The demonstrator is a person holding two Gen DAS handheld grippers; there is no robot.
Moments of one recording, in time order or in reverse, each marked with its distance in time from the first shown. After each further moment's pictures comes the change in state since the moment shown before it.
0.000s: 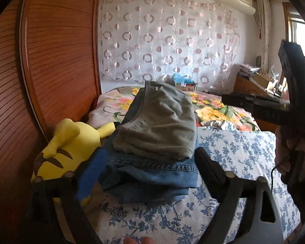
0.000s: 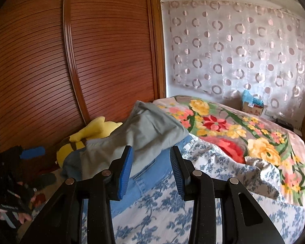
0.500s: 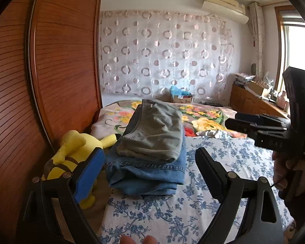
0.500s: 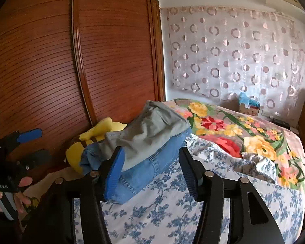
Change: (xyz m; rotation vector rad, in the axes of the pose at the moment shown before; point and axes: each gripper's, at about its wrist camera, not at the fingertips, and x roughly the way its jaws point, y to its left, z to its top) left arm -0.064 -0.012 0.002 0.027 -0.089 -0.006; right arm -0.065 0.029 -0.023 0.021 -0.043 -0.009
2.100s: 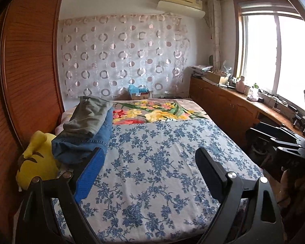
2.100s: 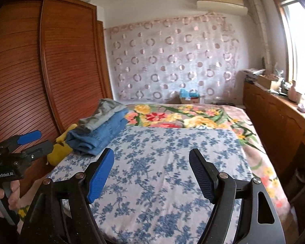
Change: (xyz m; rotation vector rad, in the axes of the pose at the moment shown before) left arm -0.106 -0.128 -0.053 0.120 -0.003 -0.236; right arm -0.168 0.053 -0.093 0.208 -0.104 -0.372
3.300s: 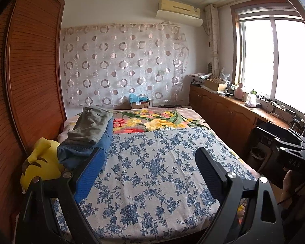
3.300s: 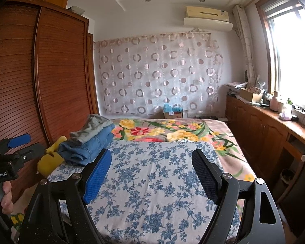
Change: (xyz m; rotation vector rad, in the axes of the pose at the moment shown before) left arm -0.038 -0.011 0.008 0.007 -0.053 0.002; right arm -0.041 0.016 -0.018 -0.010 -0.098 -0.091
